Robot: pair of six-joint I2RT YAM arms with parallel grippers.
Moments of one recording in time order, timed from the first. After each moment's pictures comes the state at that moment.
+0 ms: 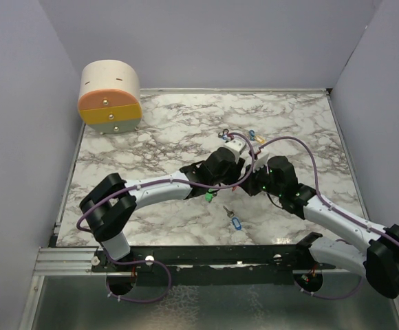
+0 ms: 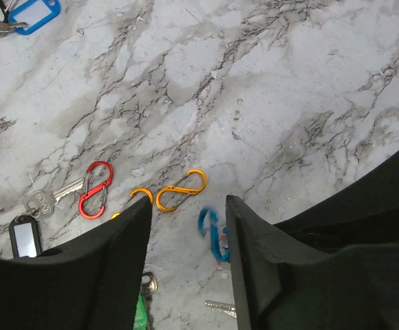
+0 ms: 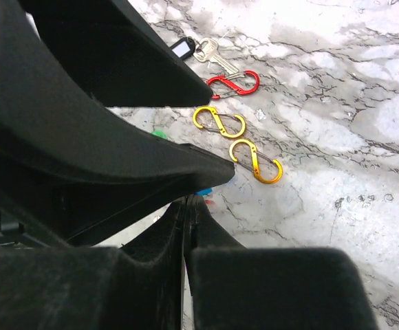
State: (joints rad) left arm -0.99 1.67 1.07 0.04 -0.18 -0.32; right arm 0.60 1.05 0.51 0.04 -0.20 0.19
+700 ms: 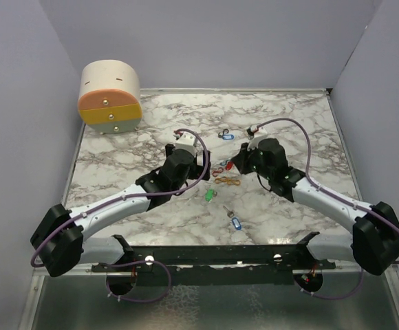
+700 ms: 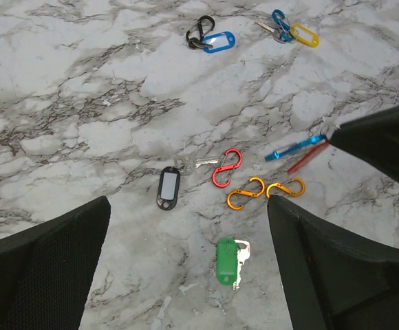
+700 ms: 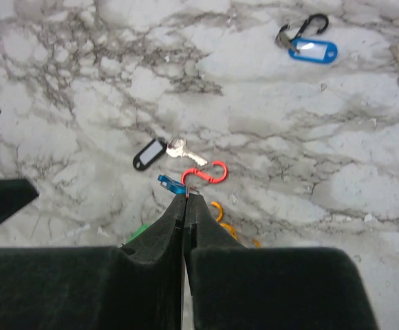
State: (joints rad) left arm -0.85 1.26 0.79 0.01 -0.39 -0.40; right arm 0.60 1.22 0.68 0.10 -0.02 0.29
